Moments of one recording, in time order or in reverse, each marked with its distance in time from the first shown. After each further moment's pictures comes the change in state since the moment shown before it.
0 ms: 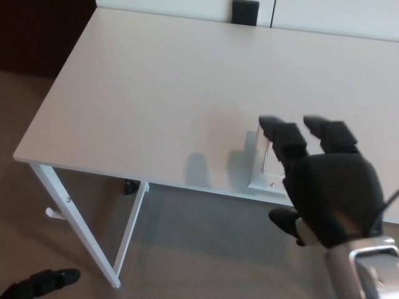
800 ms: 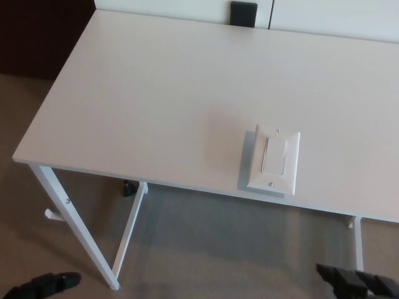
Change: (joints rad) left_arm -0.011 -0.011 0.000 0.036 0.000 0.000 0.001; right_arm 0.580 -0.132 -0.249 0.085 0.367 -0.179 -0.019
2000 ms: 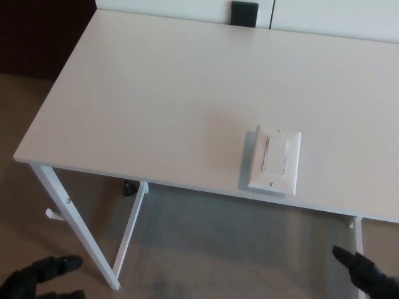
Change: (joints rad) left_arm -0.074 0.001 0.013 0.009 0.000 -0.016 0.000; right_arm -0.181 0.087 -0.222 0.143 0.526 0.033 0.217
